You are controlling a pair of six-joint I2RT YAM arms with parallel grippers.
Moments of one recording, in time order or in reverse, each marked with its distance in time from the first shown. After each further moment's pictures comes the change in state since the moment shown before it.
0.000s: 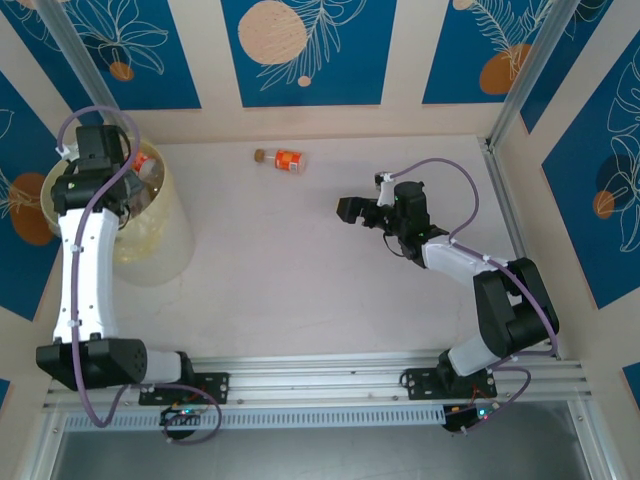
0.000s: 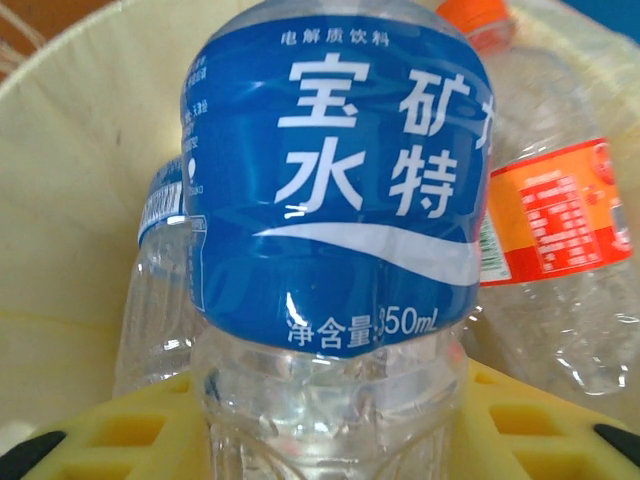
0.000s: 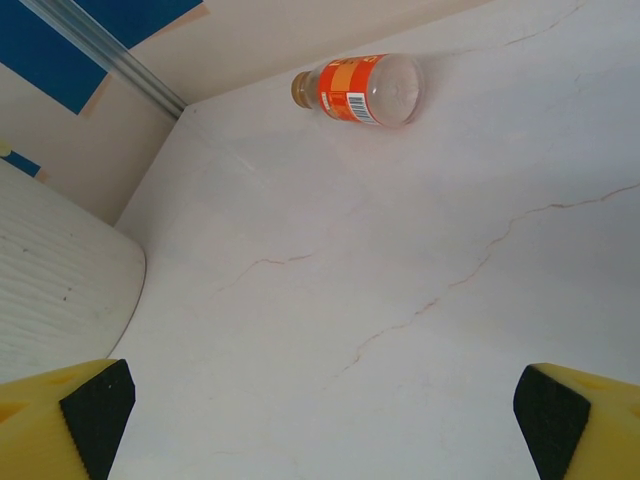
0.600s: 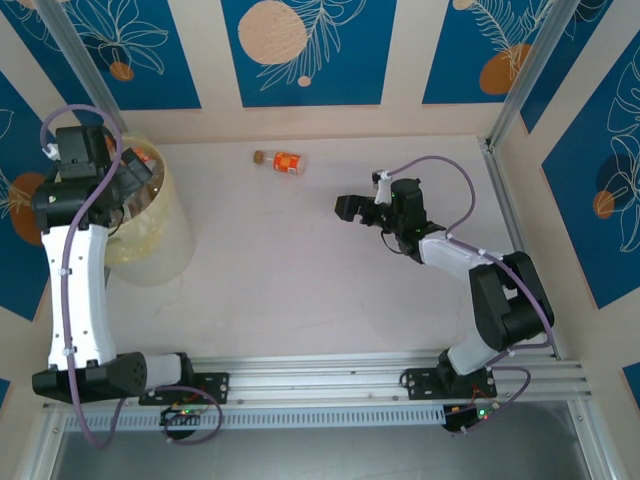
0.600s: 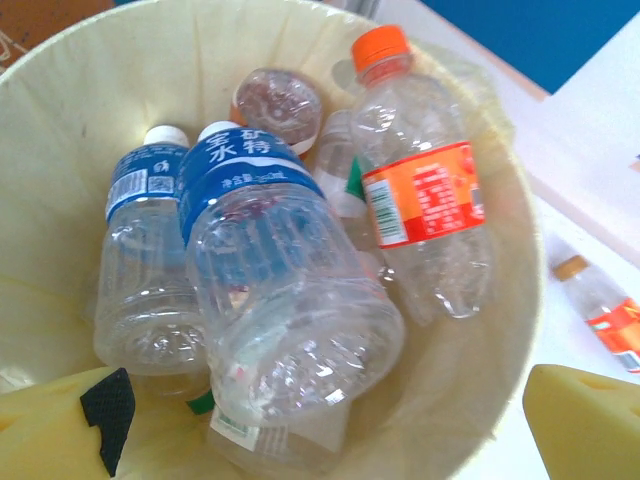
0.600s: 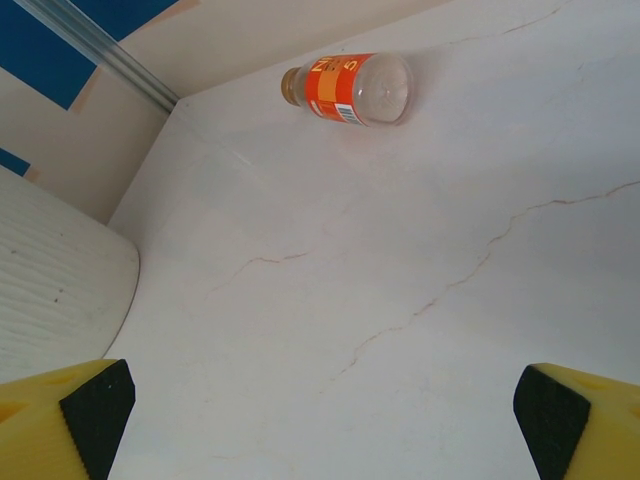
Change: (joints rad) left arm -0.019 -0.076 0.103 -0.068 0.148 -0.011; right arm 0.006 0.048 0.044 -0.020 -0.002 0.001
